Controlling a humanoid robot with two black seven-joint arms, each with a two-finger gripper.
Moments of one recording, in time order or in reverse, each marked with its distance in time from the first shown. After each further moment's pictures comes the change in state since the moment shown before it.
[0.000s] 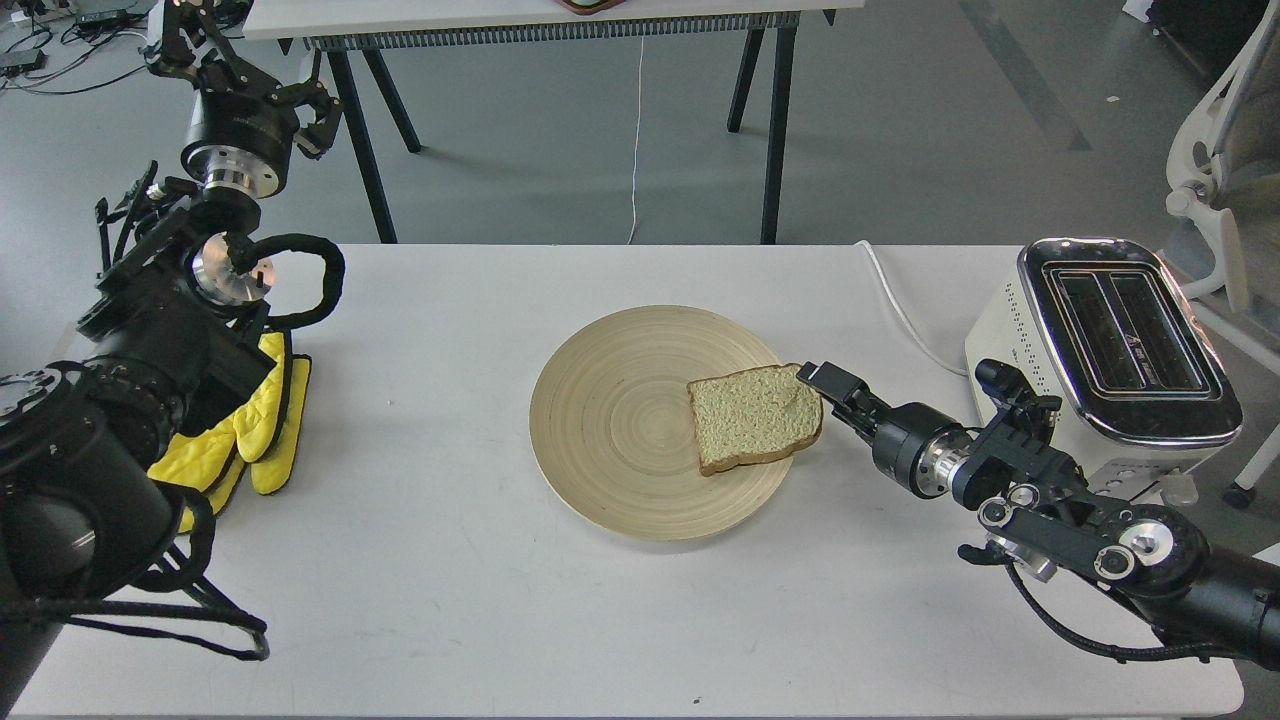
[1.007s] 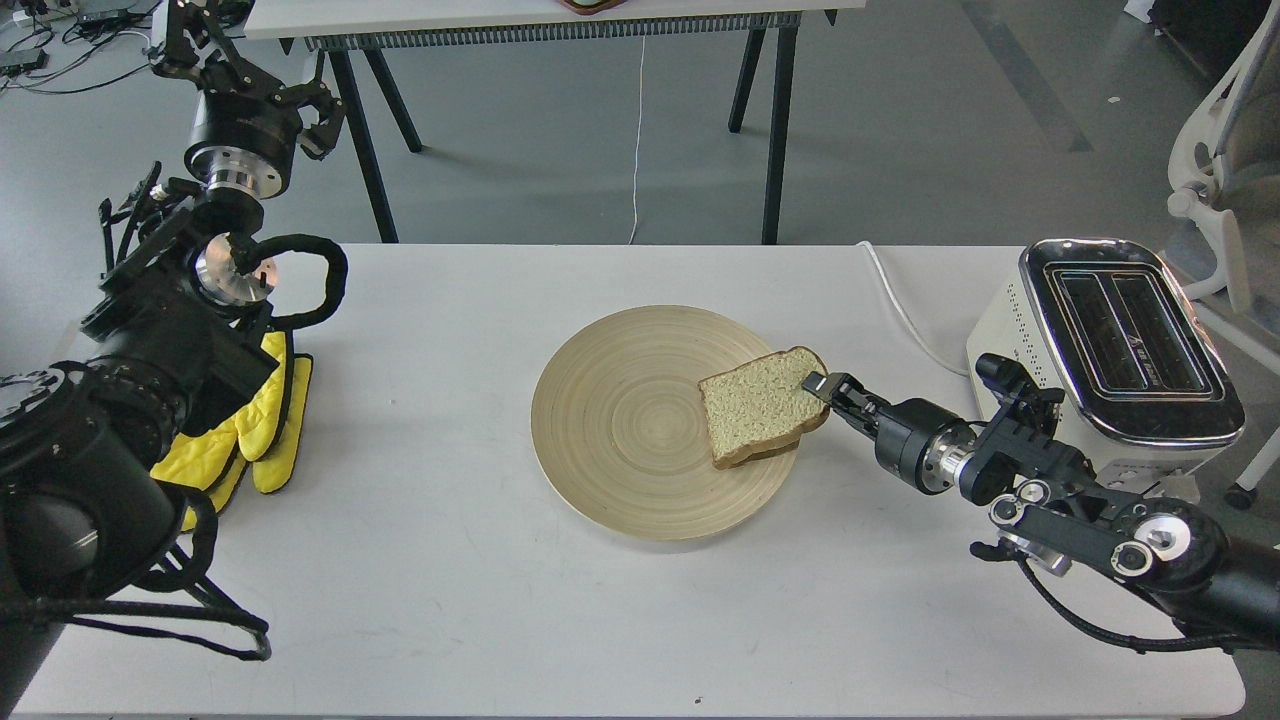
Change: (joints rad) left arm 0.000 -0.005 0.000 0.000 0.000 0.000 0.000; right arm 0.071 -0.150 -0.034 0.131 0.001 0.002 0.035
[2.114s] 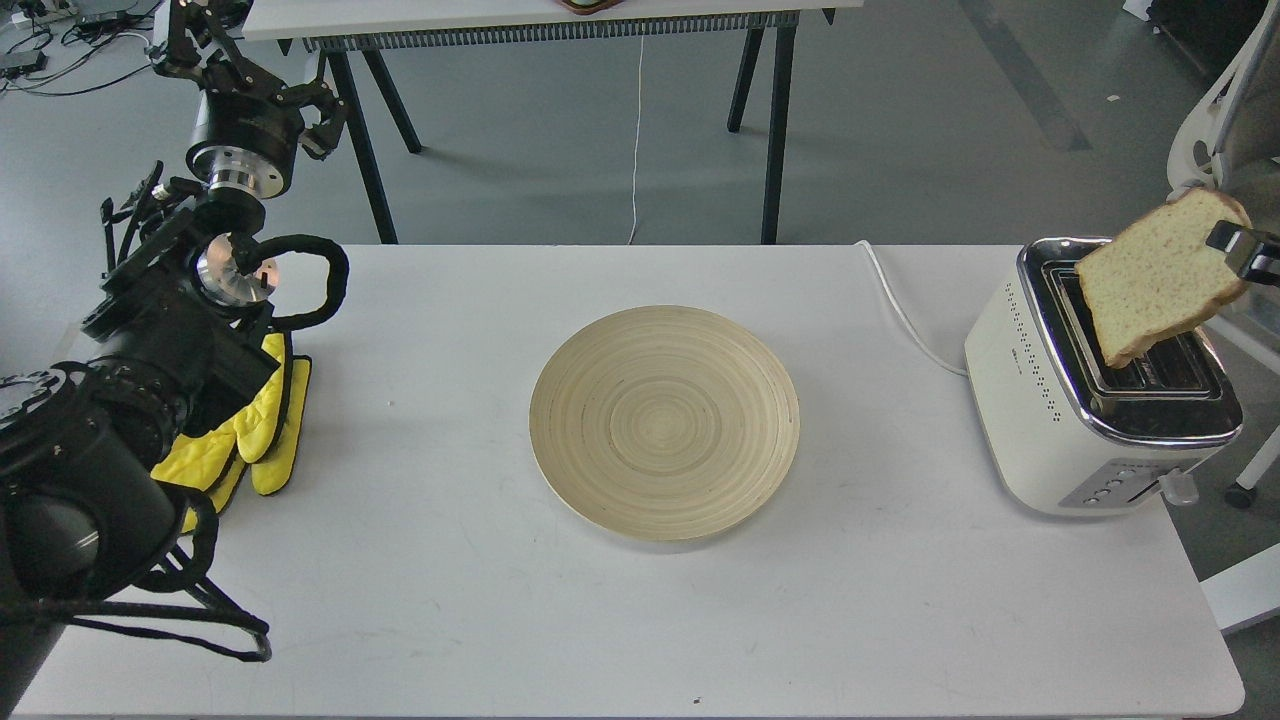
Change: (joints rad) left arm 0.000 -0.002 0.003 0.000 0.000 0.000 0.000; right arm 0.292 -0.753 -0.156 0.257 -0.278 0.103 -0.053
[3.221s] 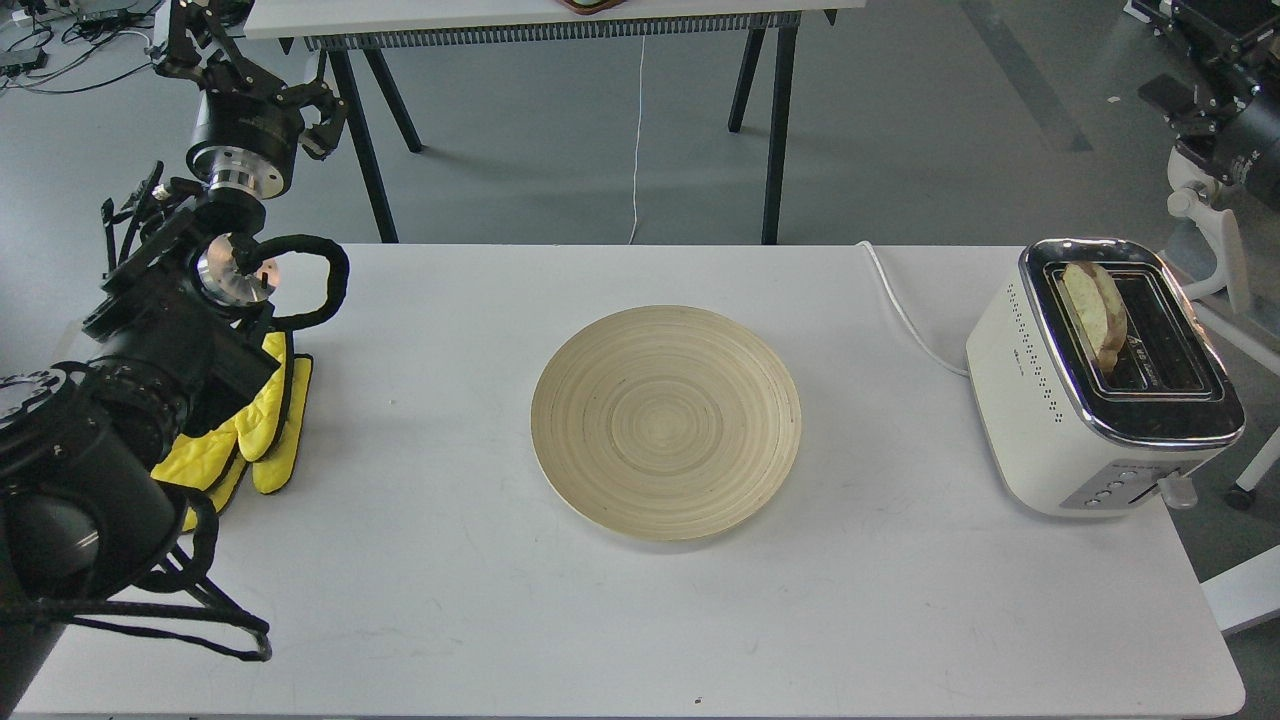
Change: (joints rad) left arm 0.000 0.000 -0.001 0.000 0.000 0.000 0.000; right arm -0.032 0.317 0.425 -0.089 0.720 -0.026 0.003
